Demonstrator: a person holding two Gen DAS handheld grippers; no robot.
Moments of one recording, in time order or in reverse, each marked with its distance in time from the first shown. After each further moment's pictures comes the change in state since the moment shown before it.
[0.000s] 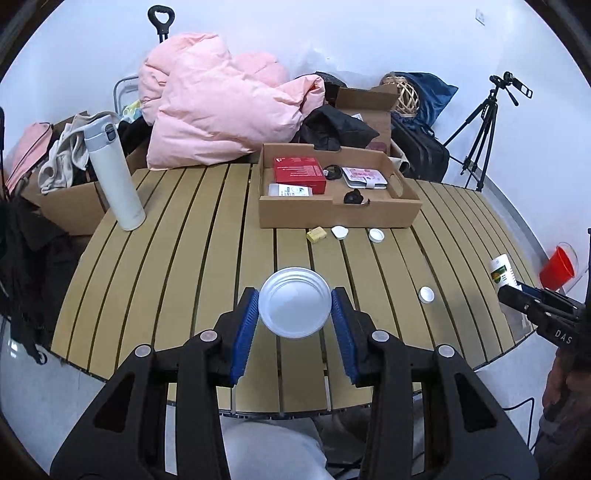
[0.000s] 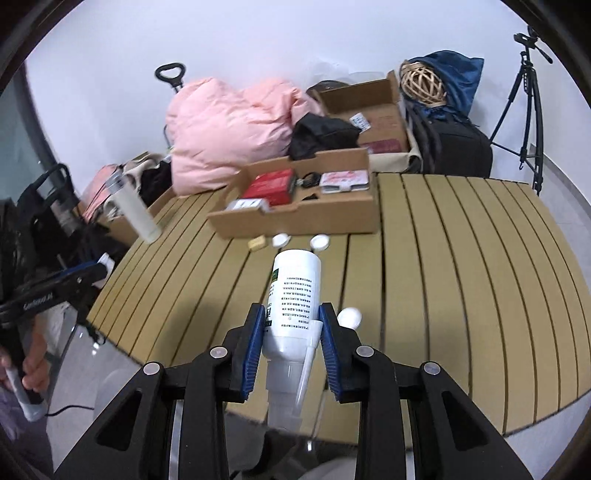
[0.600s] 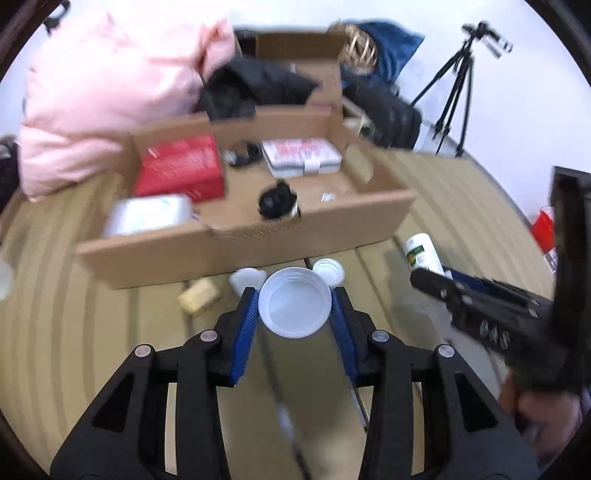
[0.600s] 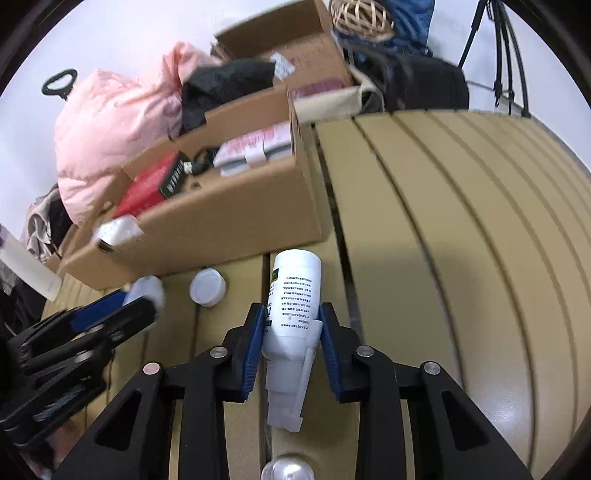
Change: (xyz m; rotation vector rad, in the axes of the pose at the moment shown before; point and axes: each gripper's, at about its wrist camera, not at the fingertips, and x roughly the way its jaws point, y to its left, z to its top) left arm 0.187 -0.091 0.059 0.143 0.061 -0.151; right arm 0.199 -0.092 0.049 0.230 0.067 -0.154
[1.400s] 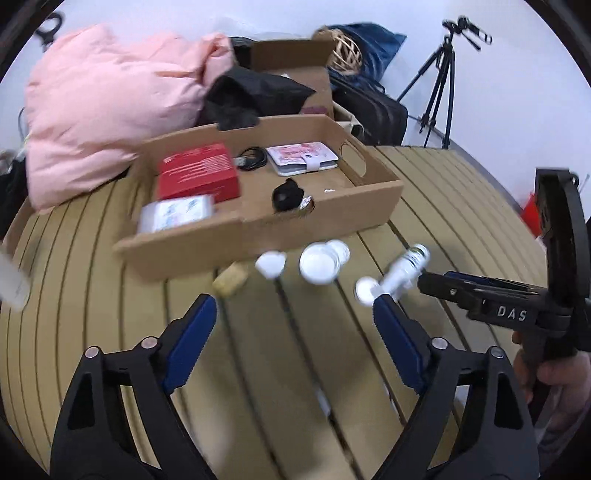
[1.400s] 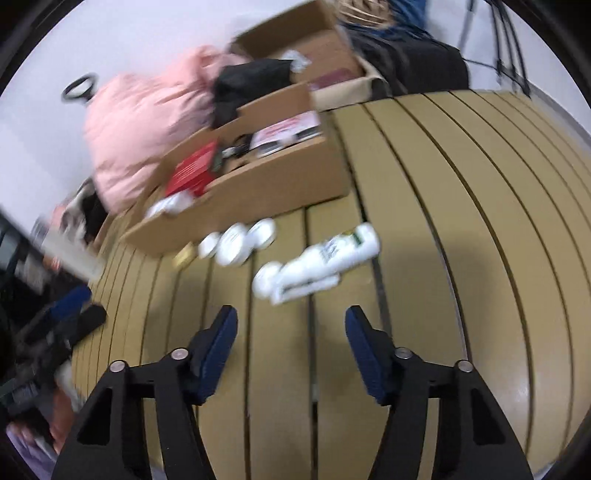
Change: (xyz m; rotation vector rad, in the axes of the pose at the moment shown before) left arm -0.001 0.010 -0.007 0.073 0.011 -0.014; right arm -0.044 0.000 -0.025 0.085 0.072 0.088
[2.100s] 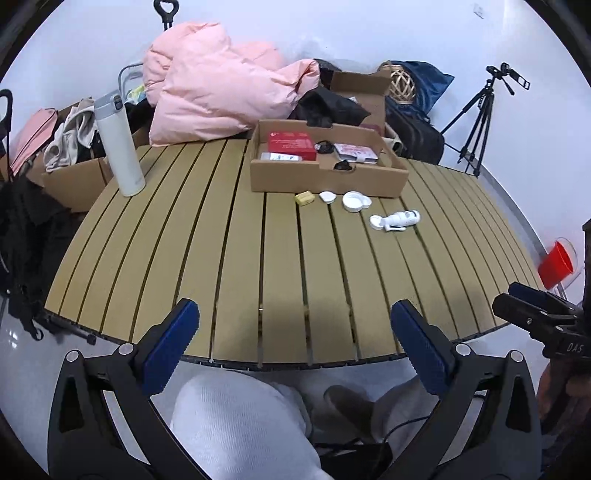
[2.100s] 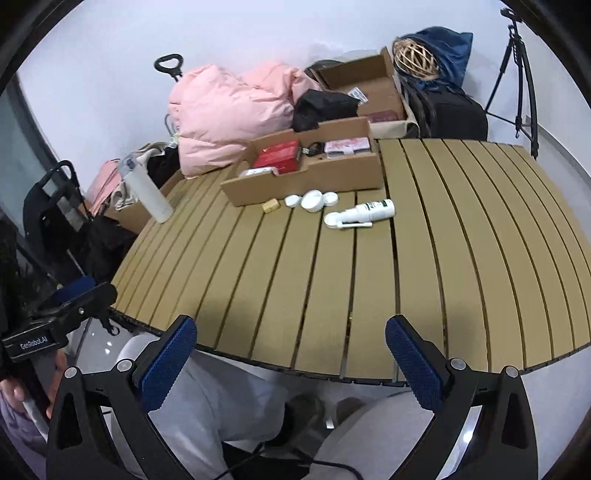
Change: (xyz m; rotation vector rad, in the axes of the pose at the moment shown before) left arm -0.197 -0.005 -0.131 -0.248 -0.049 0.173; right arm -0.161 0.046 -0.117 -0.247 -0.053 0.065
